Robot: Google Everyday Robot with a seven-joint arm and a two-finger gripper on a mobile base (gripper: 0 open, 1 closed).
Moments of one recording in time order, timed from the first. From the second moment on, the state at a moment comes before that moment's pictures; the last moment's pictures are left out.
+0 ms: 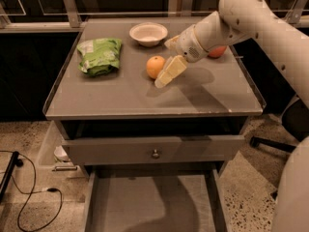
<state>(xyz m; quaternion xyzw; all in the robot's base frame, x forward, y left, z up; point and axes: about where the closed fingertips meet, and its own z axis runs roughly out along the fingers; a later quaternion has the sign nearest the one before) 0.678 -0.051 0.869 -0.58 0.70 0.21 0.36</state>
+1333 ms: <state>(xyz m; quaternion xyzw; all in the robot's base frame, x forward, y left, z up) 0.689 -0.041 0.857 -0.58 0.71 0.22 0.34</state>
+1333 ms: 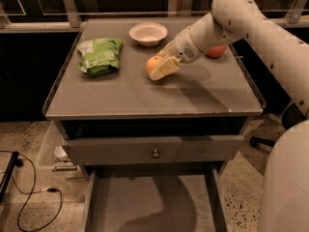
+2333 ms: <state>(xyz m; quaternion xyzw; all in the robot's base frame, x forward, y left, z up) 0.688 -0.041 0.857 -0.58 0.71 0.22 0.34</state>
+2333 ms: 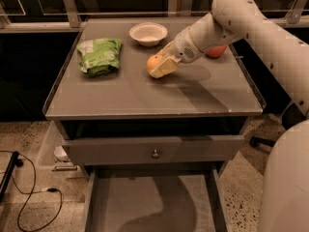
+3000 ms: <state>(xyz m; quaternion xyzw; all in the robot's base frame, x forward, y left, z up) 0.648 -0.043 0.876 -0.59 0.68 0.22 0.36</state>
